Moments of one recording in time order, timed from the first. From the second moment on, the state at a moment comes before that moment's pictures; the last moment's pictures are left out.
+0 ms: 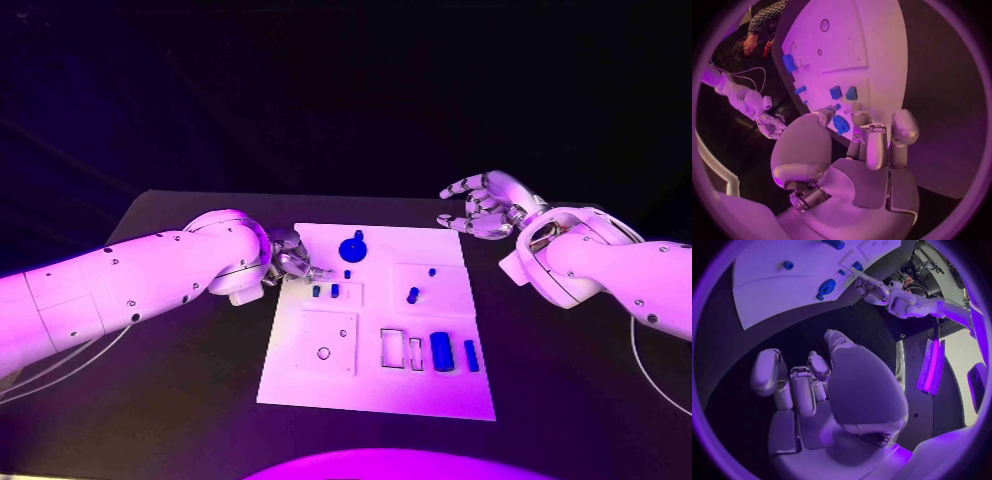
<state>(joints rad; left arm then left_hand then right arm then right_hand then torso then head) 1.17 -0.76 0.01 1.44 -1.07 0.08 -0.54 0.99 -0.17 0.35 0.29 0.18 0.84 0.06 0.73 0.71 1.19 -0.01 1.14 0.81 1.47 -0.08 1.50 1.31 0.11 1.27 0.04 1.32 1.04 1.31 -0.88 -0.16 1.52 -1.00 -0.55 -0.04 1.46 -0.16 0.19 0.29 0.40 0.77 0.19 0.17 0.25 1.23 0.11 1.26 1.11 1.47 0.03 1.50 1.31 0.08 1.36 0.13 1.18 1.26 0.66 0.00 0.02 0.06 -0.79</state>
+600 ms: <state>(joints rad) 1.18 -0.73 -0.01 1.43 -1.08 -0.12 -0.16 1.34 -0.22 0.38 0.29 0.20 0.62 0.18 0.59 0.53 0.77 0.12 0.79 0.43 1.13 0.05 1.10 0.70 0.17 0.96 0.14 0.93 0.56 1.31 -0.88 -0.16 1.53 -1.00 -0.55 -0.04 1.46 -0.16 0.19 0.29 0.40 0.77 0.19 0.17 0.25 1.23 0.11 1.26 1.11 1.47 0.03 1.50 1.31 0.08 1.36 0.13 1.18 1.26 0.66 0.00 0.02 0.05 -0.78</state>
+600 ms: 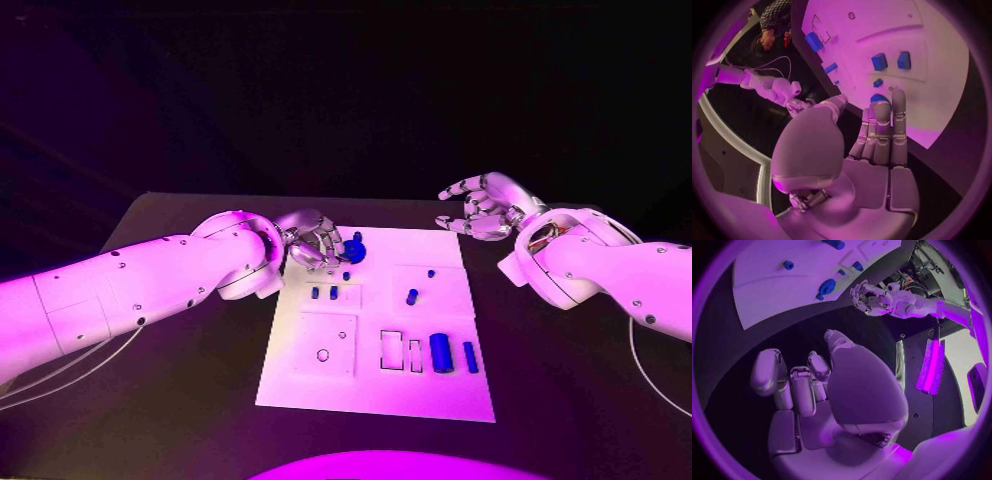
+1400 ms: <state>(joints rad) 1.17 -0.61 -0.06 1.29 -1.43 -0.12 -0.05 1.50 -0.26 0.41 0.28 0.20 0.68 0.17 0.58 0.39 0.77 0.11 0.71 0.28 1.18 0.04 1.21 0.76 0.17 0.99 0.14 0.94 0.56 1.30 -0.88 -0.16 1.53 -1.00 -0.55 -0.04 1.46 -0.16 0.19 0.29 0.40 0.77 0.19 0.17 0.26 1.22 0.10 1.26 1.11 1.47 0.03 1.50 1.31 0.08 1.36 0.13 1.18 1.26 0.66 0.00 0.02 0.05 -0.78</state>
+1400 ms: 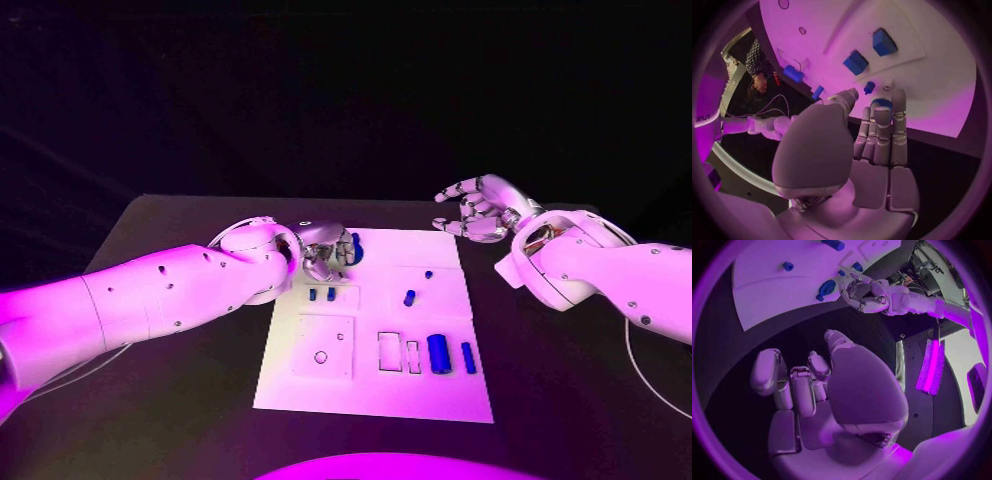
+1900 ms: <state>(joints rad) 1.17 -0.58 -0.06 1.25 -1.47 -0.07 -0.09 1.50 -0.26 0.45 0.28 0.20 0.72 0.15 0.56 0.35 0.81 0.10 0.70 0.25 1.22 0.03 1.27 0.82 0.17 0.99 0.13 0.98 0.58 1.30 -0.87 -0.16 1.53 -1.00 -0.55 -0.03 1.46 -0.16 0.20 0.29 0.41 0.77 0.19 0.18 0.25 1.22 0.10 1.26 1.11 1.47 0.03 1.50 1.31 0.08 1.36 0.13 1.18 1.26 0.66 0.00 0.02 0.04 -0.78</state>
